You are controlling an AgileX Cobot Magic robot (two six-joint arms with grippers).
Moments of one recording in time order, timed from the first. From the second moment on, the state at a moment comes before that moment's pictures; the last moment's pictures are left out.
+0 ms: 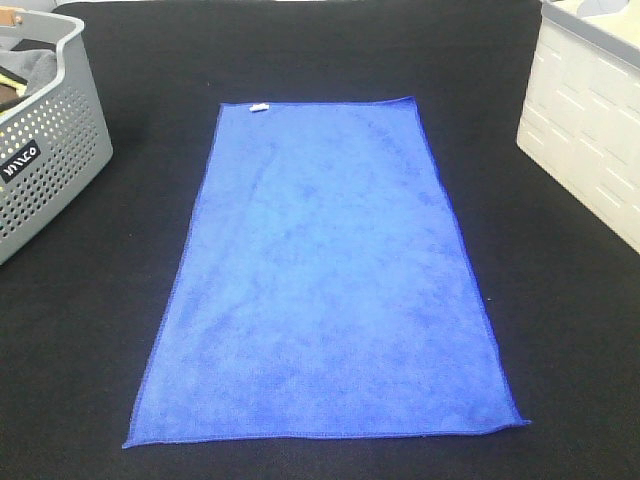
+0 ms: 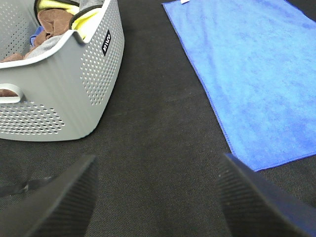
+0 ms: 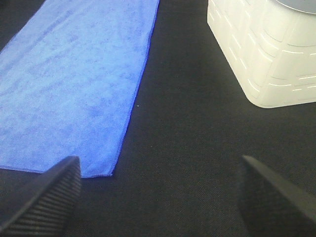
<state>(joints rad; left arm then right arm) 0.01 0.00 -0.51 -0.16 1.06 0.27 0.04 -0.01 -0.51 0.10 1.07 -0.09</state>
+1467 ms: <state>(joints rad) 0.01 1.04 -0.50 -0.80 0.75 0.41 0.04 0.94 -0.52 0.23 0.82 -0.03</state>
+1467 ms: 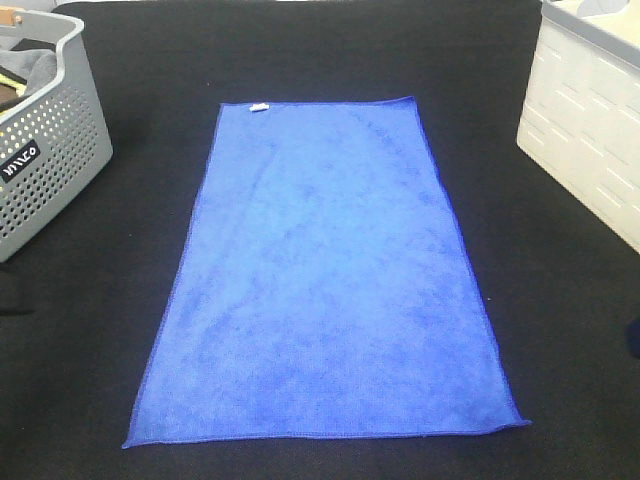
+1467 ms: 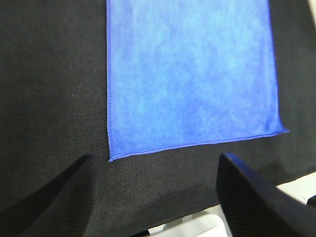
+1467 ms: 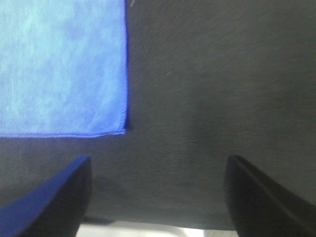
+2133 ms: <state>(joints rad) -0.14 1.70 -0.56 -1.25 0.51 0.89 0.04 1.50 -0.52 0.70 0.49 -0.48</state>
